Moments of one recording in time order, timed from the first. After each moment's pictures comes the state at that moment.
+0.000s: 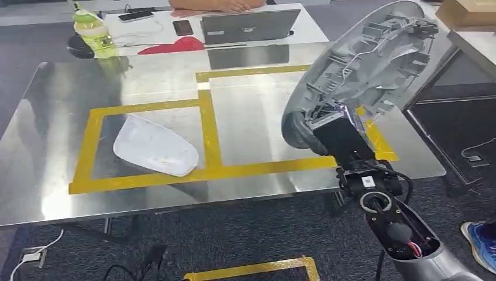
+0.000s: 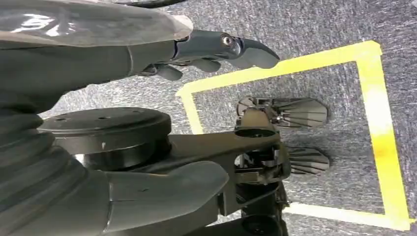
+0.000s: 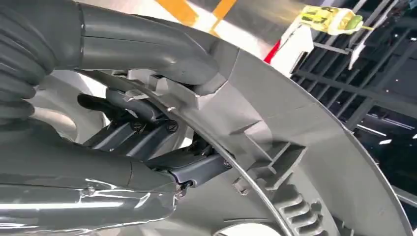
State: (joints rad) left arm -0.20 0.02 -1.05 -0.22 0.93 0.29 -0.01; right arm -0.44 -0.07 0.64 -1.45 0.19 -0.29 -0.29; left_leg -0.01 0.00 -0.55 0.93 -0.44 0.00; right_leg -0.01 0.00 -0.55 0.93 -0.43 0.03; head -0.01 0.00
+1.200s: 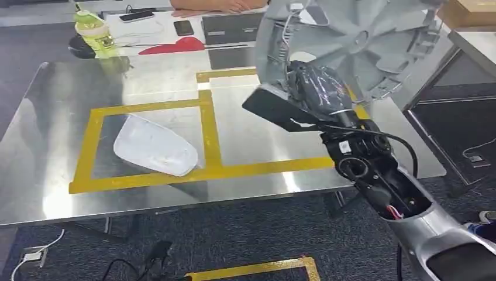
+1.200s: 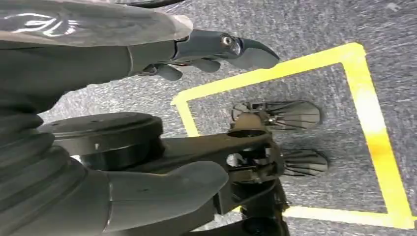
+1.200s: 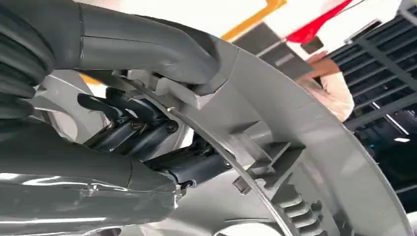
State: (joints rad) left arm -0.23 0.02 -1.06 -0.22 0.86 0.28 0.01; right arm -0.76 -0.03 0.74 -1.26 0.57 -0.12 -0.12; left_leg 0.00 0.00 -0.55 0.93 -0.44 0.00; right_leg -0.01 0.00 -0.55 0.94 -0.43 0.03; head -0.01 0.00
